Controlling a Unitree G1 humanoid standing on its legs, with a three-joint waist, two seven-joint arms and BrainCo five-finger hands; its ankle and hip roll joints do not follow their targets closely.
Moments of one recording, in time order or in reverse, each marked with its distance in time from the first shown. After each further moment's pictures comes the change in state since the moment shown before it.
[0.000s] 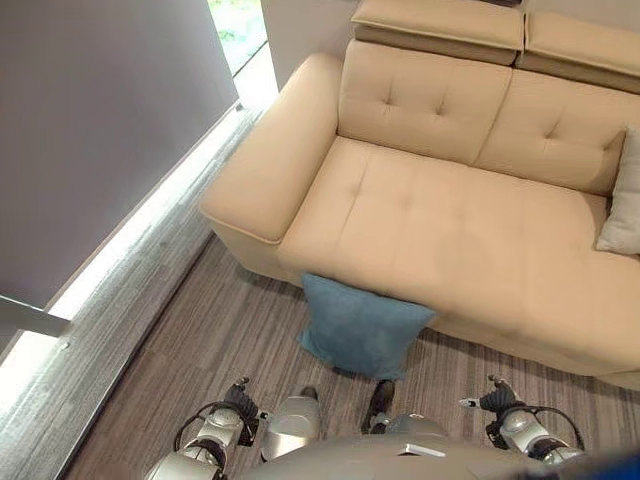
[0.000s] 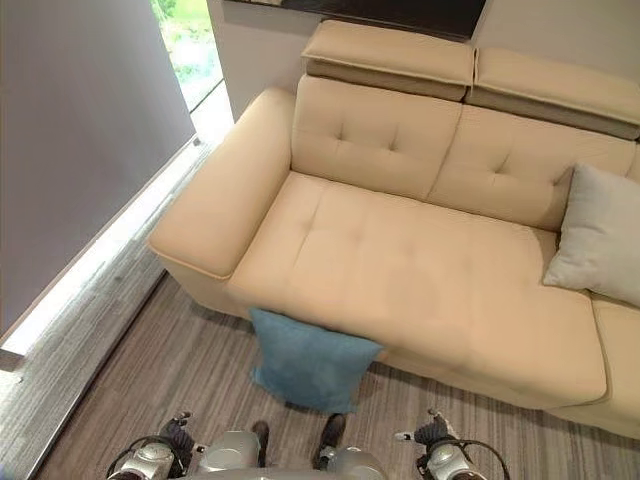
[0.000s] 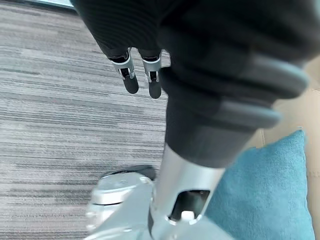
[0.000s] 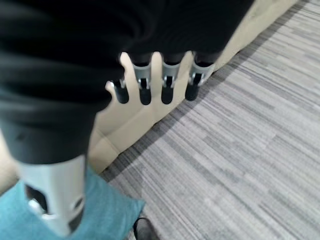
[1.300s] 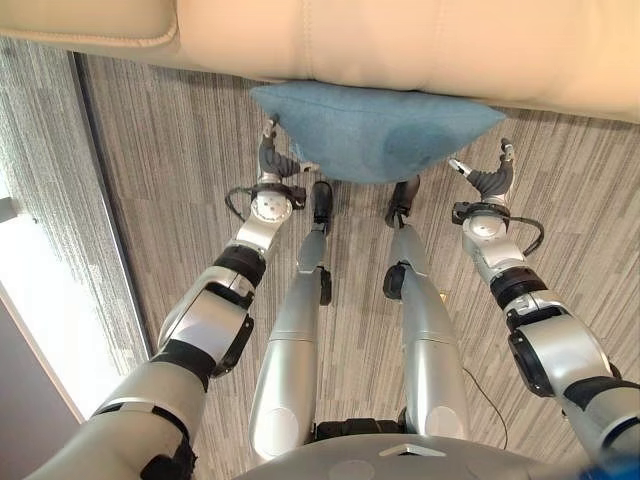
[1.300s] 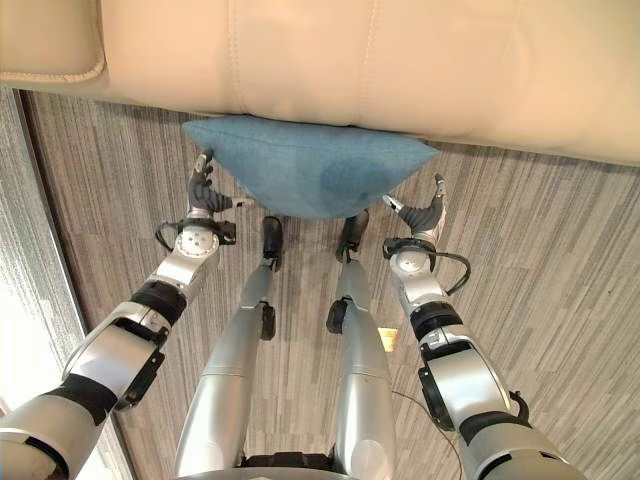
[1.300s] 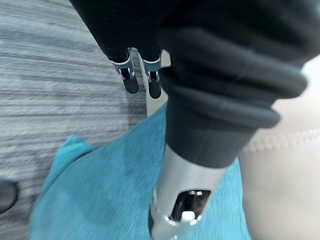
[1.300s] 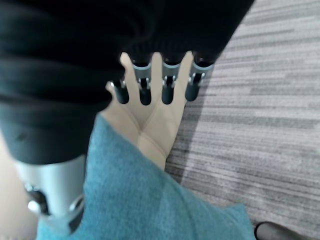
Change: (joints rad) left arm -0.818 0.049 -0.194 -0.312 -0.276 -0.154 0.357; right arm -0.668 0.020 -0.078 -0.326 0.323 -0.149 -0.403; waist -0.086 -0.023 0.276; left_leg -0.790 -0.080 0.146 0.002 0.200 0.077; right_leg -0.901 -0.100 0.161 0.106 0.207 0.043
